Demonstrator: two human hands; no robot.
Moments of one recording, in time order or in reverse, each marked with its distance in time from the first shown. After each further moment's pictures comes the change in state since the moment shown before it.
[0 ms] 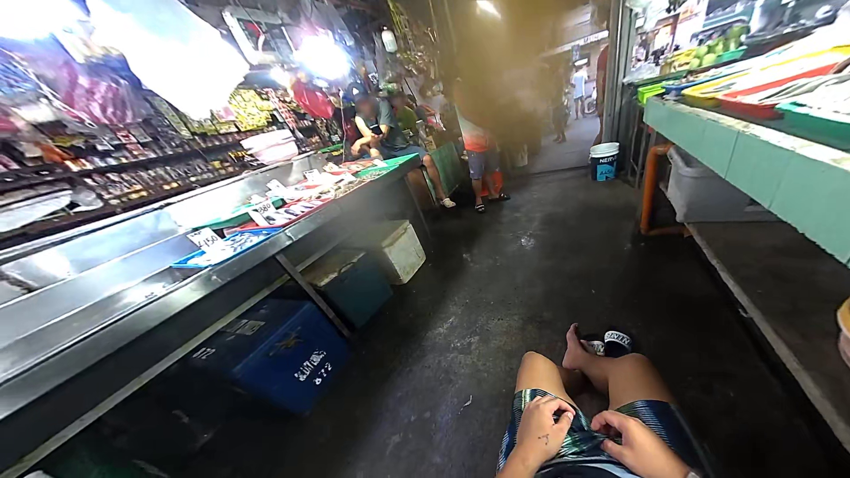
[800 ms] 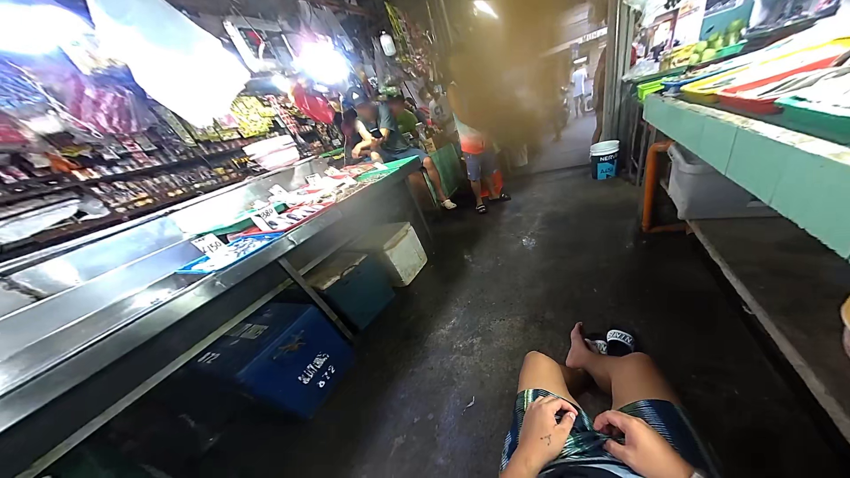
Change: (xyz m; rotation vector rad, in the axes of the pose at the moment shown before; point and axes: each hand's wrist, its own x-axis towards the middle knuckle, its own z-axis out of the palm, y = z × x) left_hand 0.001 0.003 0.002 -0.012 -0.003 0.002; right_hand -0.002 0.001 -0.002 0.011 0.005 0.014
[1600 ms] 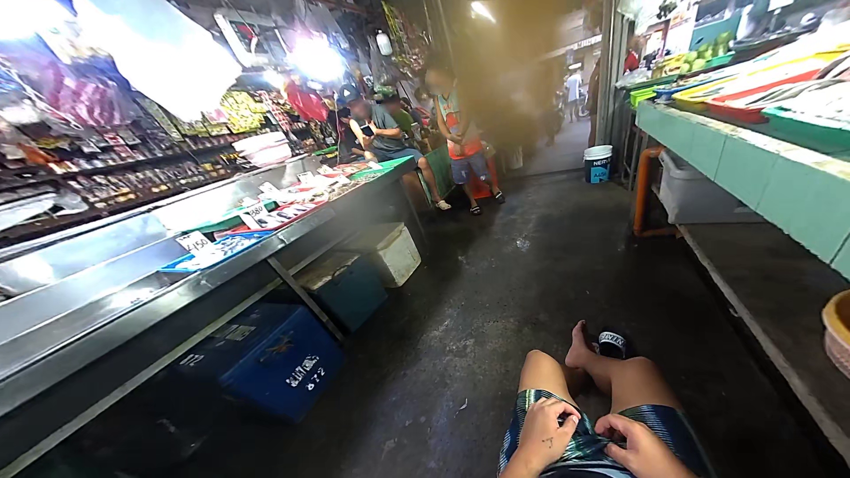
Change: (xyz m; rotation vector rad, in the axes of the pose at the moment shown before) left_hand 0.004 0.011 0.006 0.002 -0.028 0.070; right_hand -0.013 0.003 -0.005 0.028 0.061 0.008
